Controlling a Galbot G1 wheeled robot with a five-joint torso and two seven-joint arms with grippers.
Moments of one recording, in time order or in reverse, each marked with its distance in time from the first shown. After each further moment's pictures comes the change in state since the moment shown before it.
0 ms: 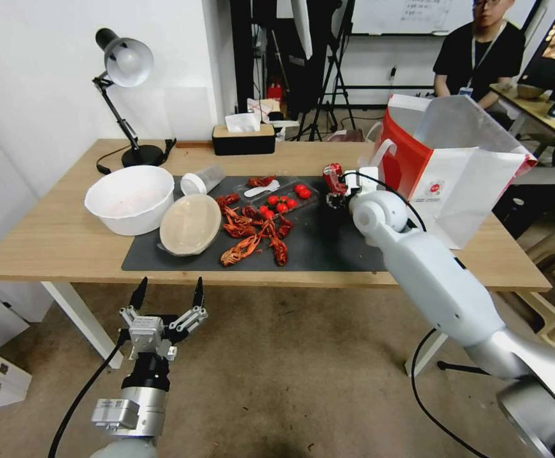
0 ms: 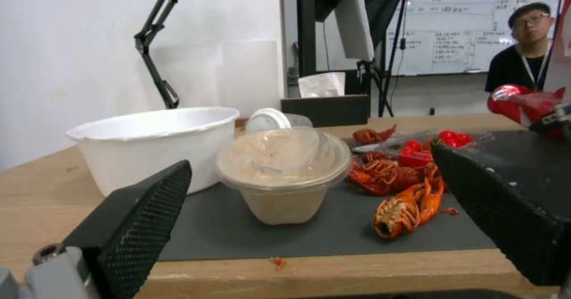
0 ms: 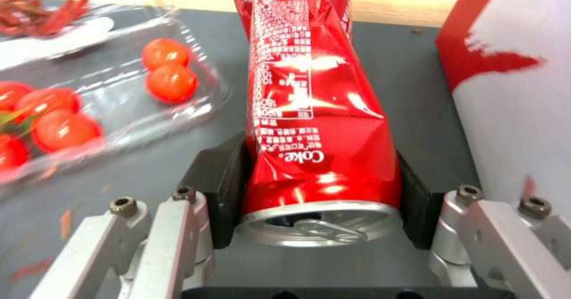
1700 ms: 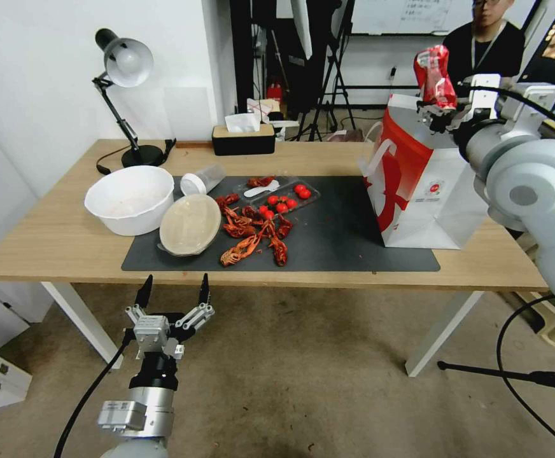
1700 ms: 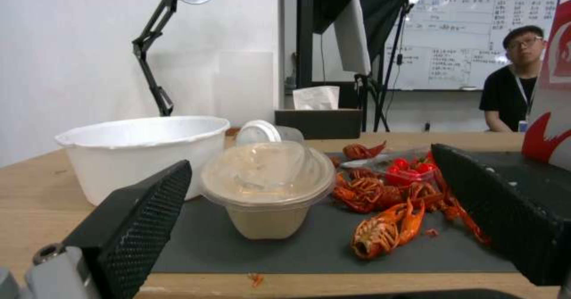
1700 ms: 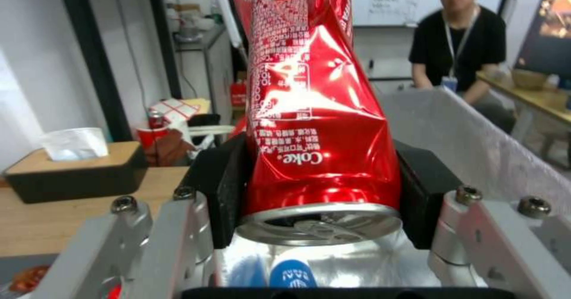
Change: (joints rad) left arm -0.007 -0.015 0.045 -0.015 0.006 -0.015 -0.025; right arm 0.038 -0.333 0.277 0.379 0.236 0.067 0.143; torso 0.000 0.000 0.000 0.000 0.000
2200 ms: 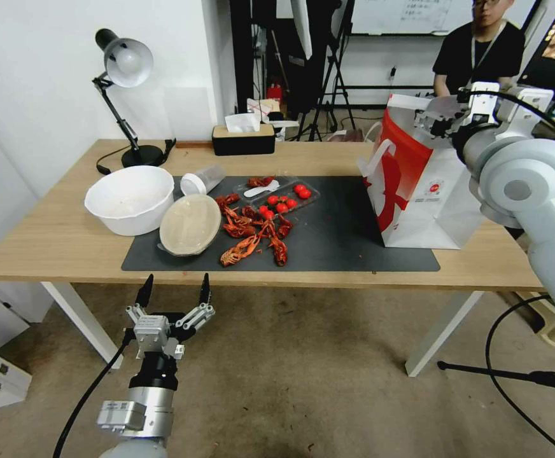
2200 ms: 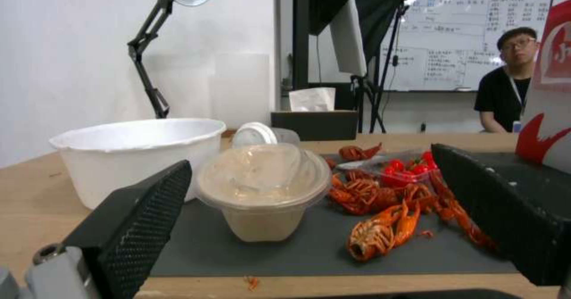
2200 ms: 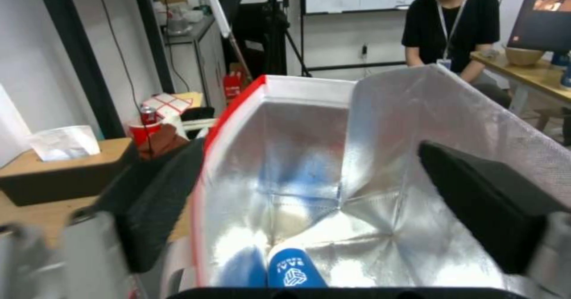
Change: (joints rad) left arm 0.002 0.002 -0.002 -0.005 -0.003 -0.001 0.012; right arm -0.001 0.018 -0.003 -0.006 0.029 0.002 0.046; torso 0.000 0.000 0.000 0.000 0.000
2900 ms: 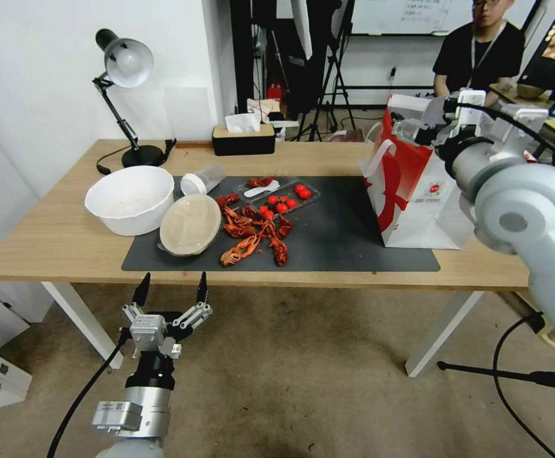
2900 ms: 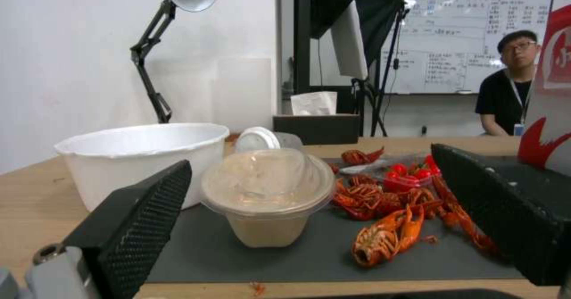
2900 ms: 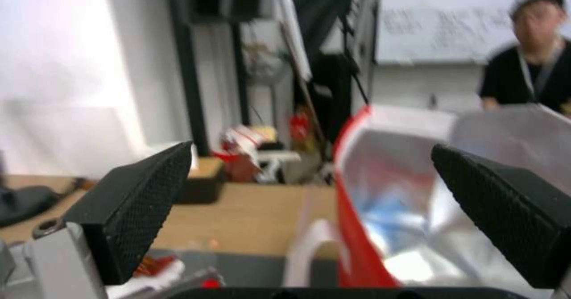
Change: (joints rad) left arm 0.001 0.004 -0.012 -0.004 -0.008 -0.004 0.005; right arm -0.179 -0.033 0.029 0.148 -0.150 0.192 -0.227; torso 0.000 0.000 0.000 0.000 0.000
